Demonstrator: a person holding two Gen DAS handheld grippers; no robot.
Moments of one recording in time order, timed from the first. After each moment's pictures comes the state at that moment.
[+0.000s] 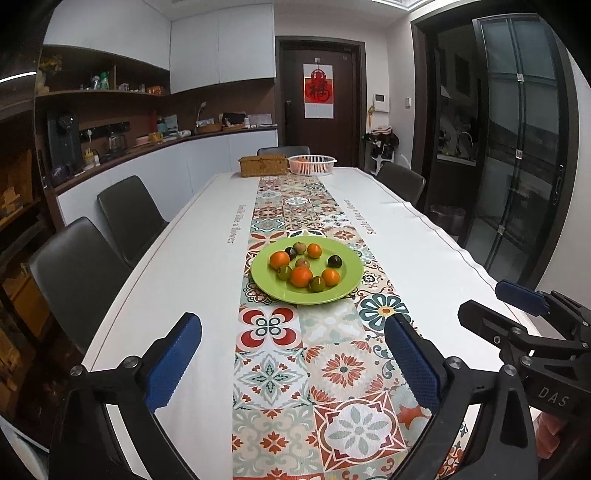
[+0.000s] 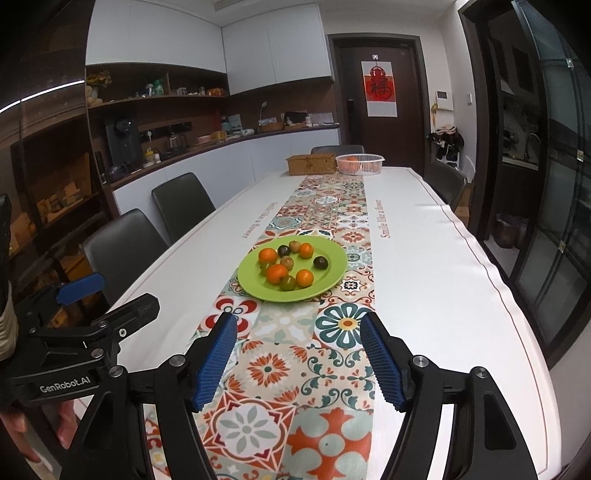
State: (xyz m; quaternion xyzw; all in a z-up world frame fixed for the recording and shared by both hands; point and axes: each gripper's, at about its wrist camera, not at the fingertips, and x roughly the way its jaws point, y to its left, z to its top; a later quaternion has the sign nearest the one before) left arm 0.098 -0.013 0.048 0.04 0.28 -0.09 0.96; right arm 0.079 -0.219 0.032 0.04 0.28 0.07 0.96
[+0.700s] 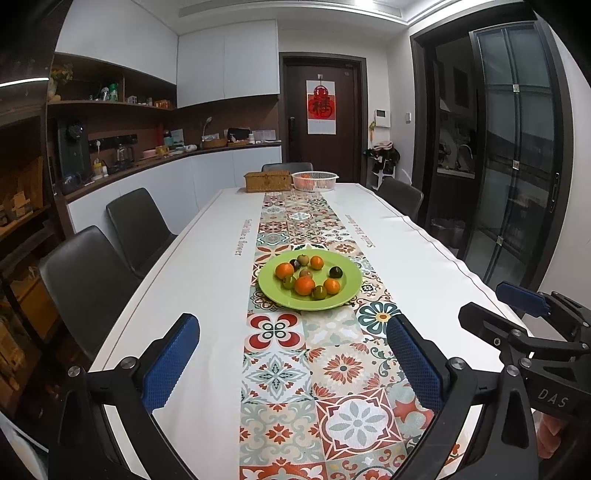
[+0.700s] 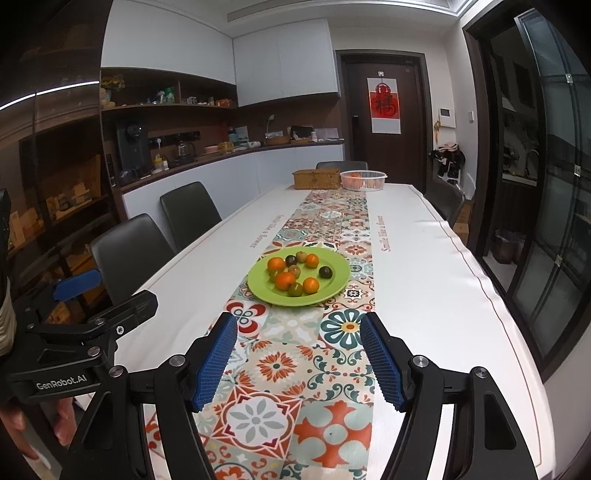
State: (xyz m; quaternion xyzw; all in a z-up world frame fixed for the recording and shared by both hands) left arm 0.066 -0.004 0.061 0.04 0.25 -0.08 0.96; right arm 0.047 -0.211 0.044 0.03 0.25 0.08 0.96
